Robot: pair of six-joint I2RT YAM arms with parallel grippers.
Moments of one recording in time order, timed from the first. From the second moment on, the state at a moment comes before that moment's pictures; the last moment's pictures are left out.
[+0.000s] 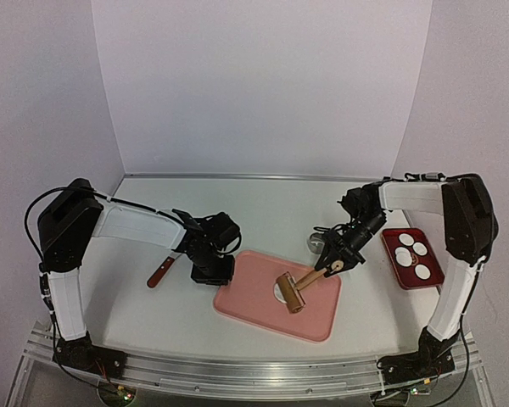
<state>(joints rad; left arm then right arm) -0.92 1.93 1.22 -0.53 0.02 -0.81 0.38 1.90 1.29 -1.06 -0.79 0.36</state>
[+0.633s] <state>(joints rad) -0.93 1.93 1.21 -0.52 0.01 -0.82 0.43 1.89 1.28 -1.01 -0.78 0.40</state>
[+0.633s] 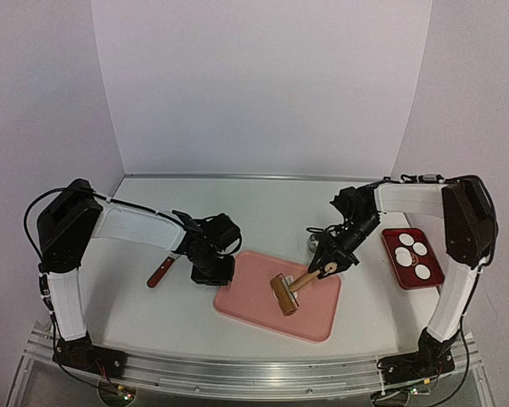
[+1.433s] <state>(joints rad) -0.95 1.88 1.12 -0.42 -0.02 -0.89 0.35 1.81 1.22 -1.01 -0.72 0.40</state>
